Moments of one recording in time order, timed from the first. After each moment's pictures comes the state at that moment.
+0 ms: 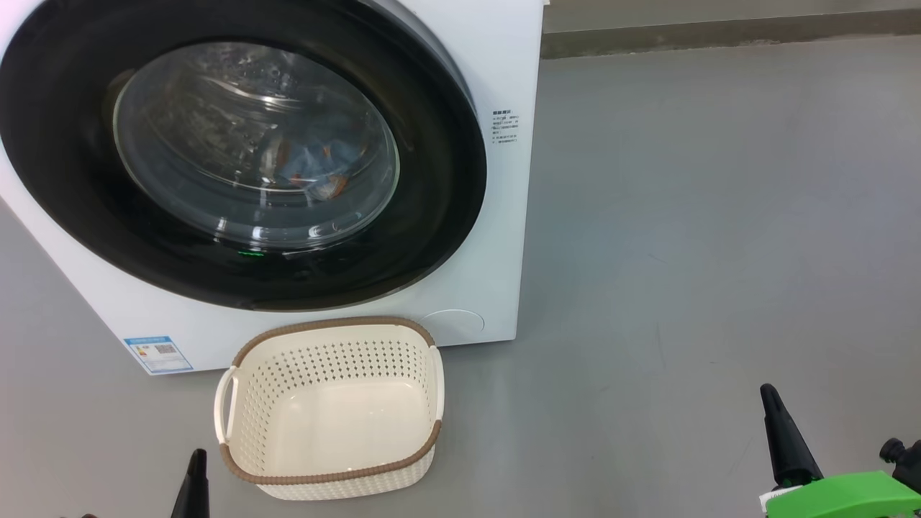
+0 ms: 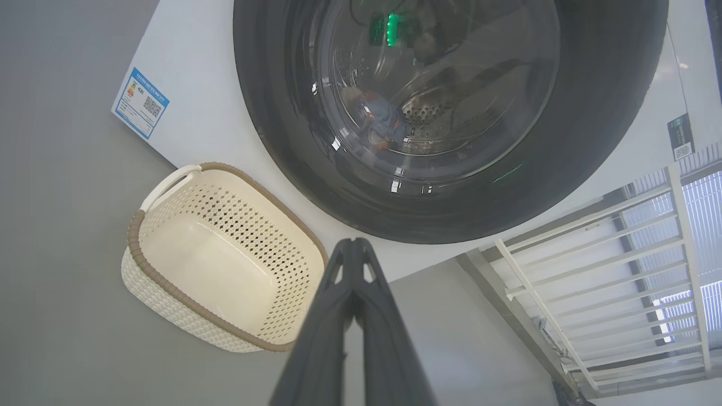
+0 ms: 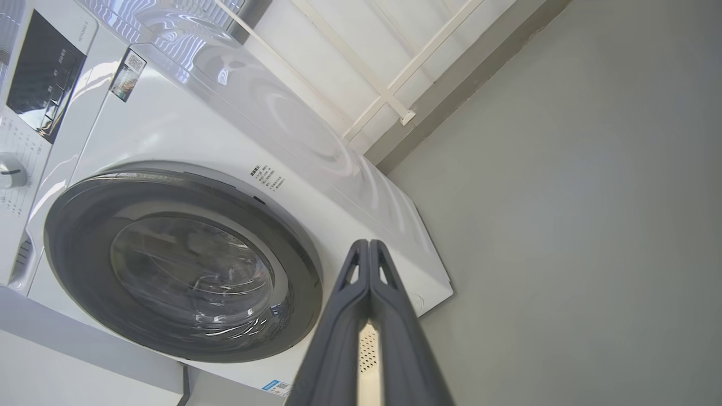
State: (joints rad) left arm 0.05 0.02 0.06 0.21 -0.97 -0.13 -0.07; right arm 0.02 -0.06 -0.12 0.18 0.88 0.14 -0.07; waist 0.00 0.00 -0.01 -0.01
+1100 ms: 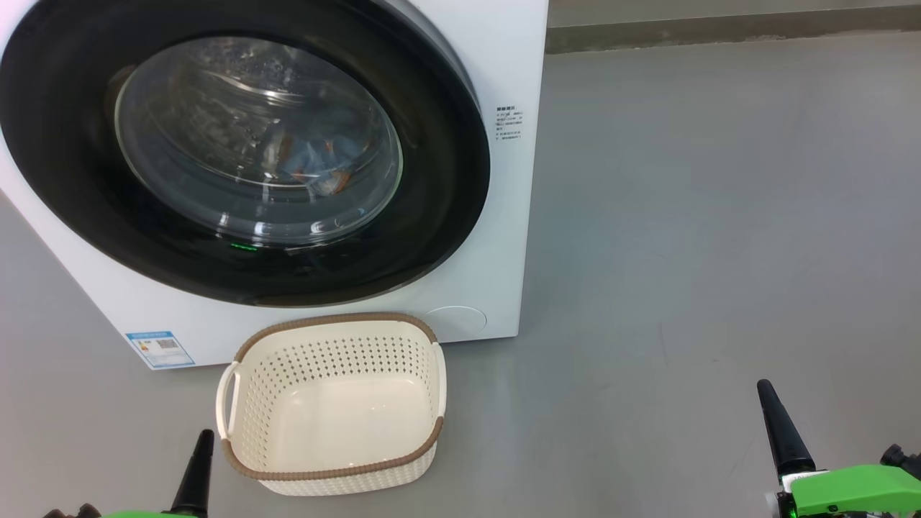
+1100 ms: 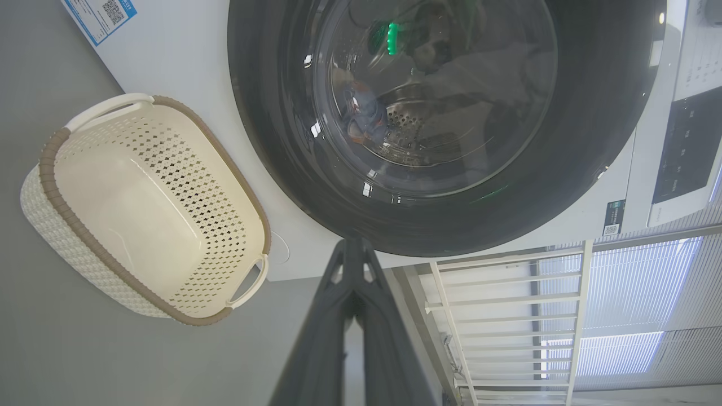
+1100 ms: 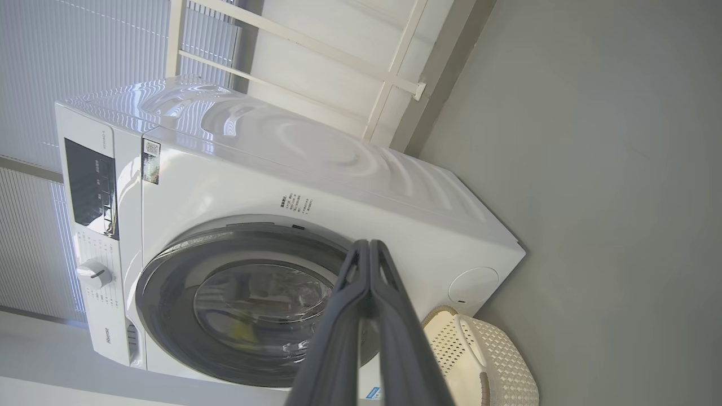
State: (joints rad) left arm -0.01 0.02 0.07 0.24 -1.32 -0.13 0.03; right arm -0.02 -0.06 -0.13 0.23 1.28 0.14 0.03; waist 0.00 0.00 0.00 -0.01
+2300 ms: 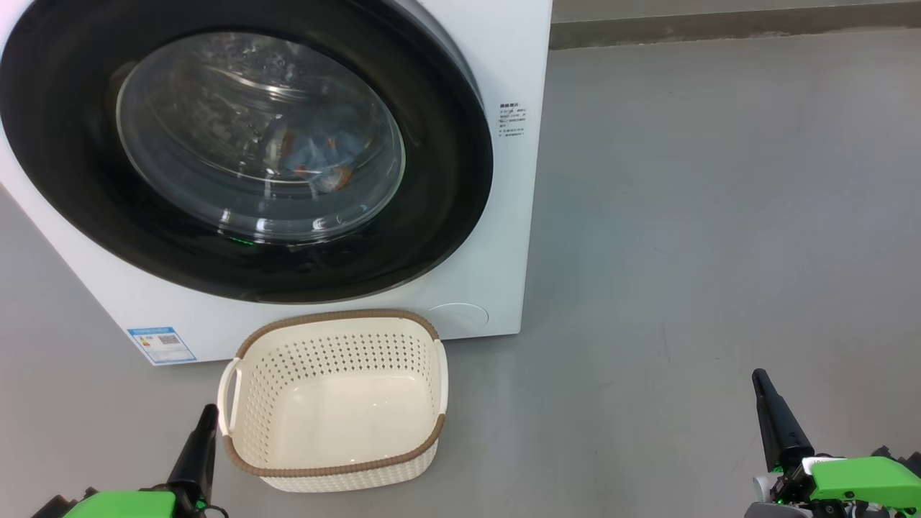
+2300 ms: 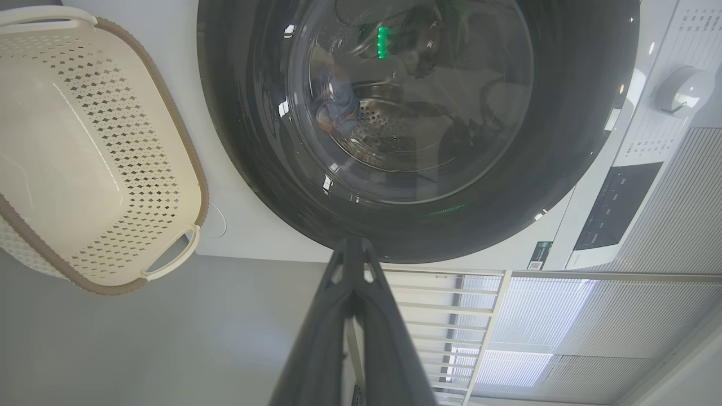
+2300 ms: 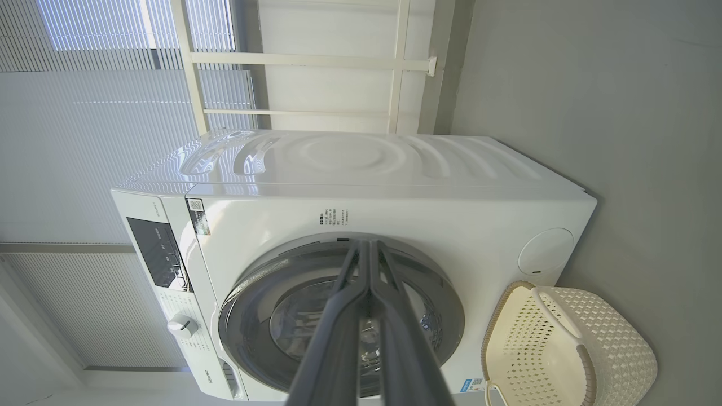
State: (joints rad) left arm -0.07 0.03 0.08 0.26 -1.60 -0.13 0.11; right arm -0.07 -0.05 -0.14 0.27 1.60 0.13 0.11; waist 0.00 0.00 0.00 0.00
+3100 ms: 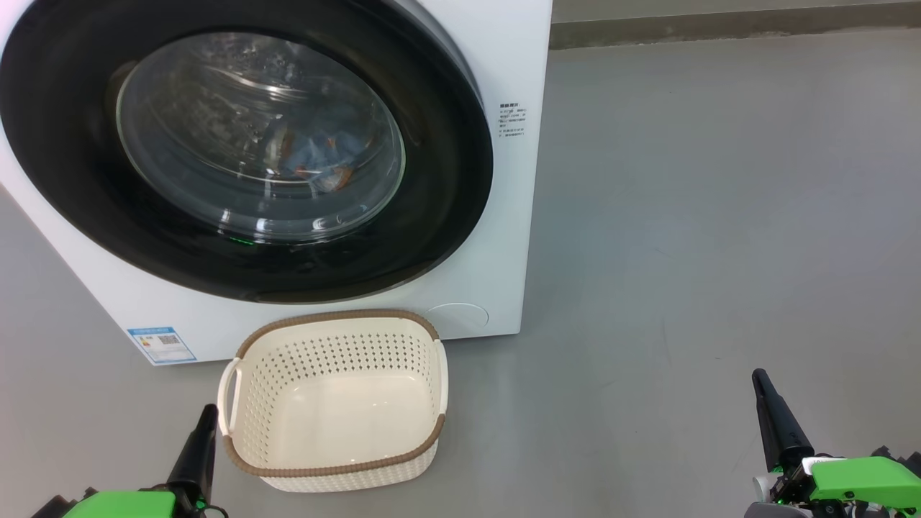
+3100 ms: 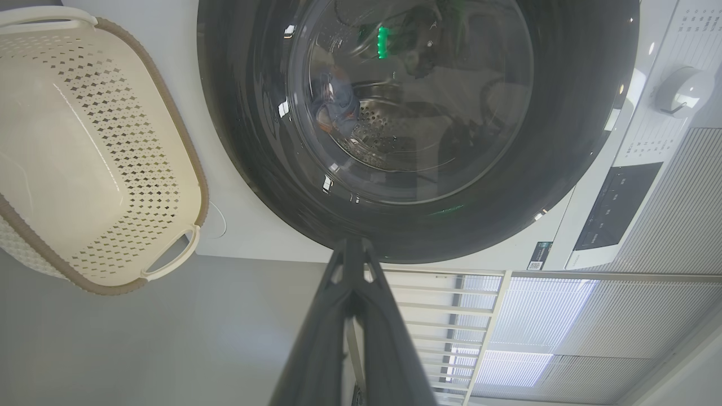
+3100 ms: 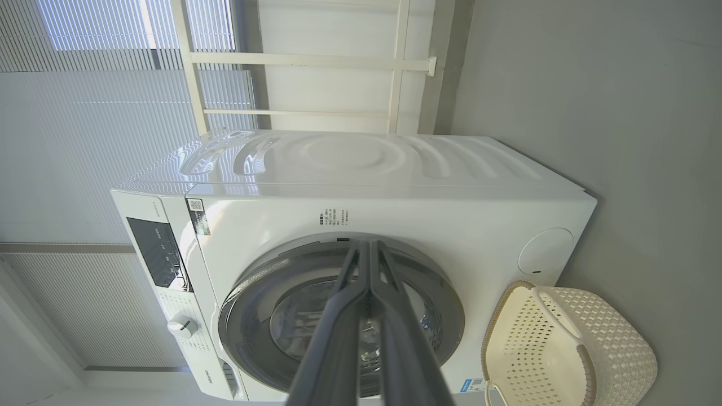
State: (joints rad) left arm -0.07 0.03 0.08 0.26 -1.60 -0.13 0.11; right arm -0.07 -0.05 -0.14 0.27 1.60 0.13 0.11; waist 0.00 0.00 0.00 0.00
